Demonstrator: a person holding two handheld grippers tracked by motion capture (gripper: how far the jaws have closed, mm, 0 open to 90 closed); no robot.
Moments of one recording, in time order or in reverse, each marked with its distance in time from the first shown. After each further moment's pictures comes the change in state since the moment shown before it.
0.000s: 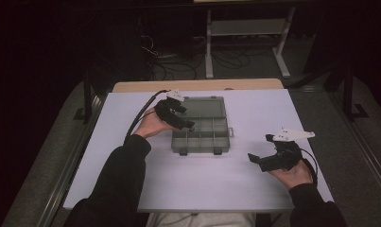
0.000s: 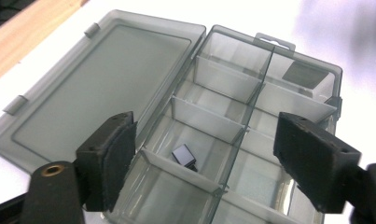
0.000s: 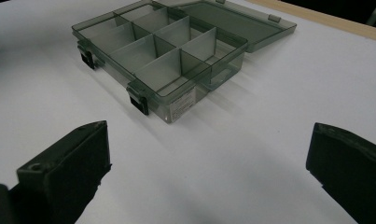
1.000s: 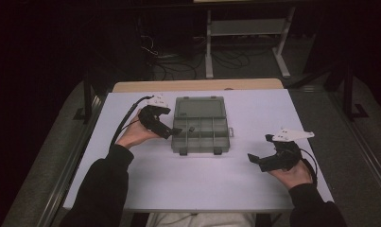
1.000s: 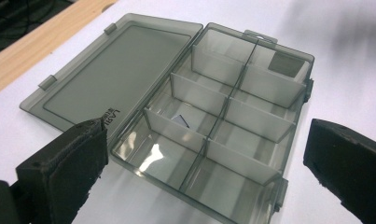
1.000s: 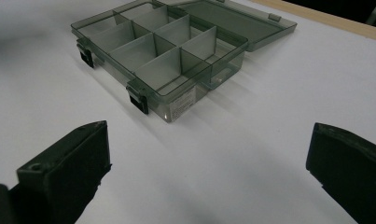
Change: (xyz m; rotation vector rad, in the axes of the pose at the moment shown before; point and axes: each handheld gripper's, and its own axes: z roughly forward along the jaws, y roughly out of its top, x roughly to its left) left arm -0.018 -0.030 -0.042 -0.064 0.044 -0.017; right arm 0.001 0.000 0.001 0.004 -0.003 -0.004
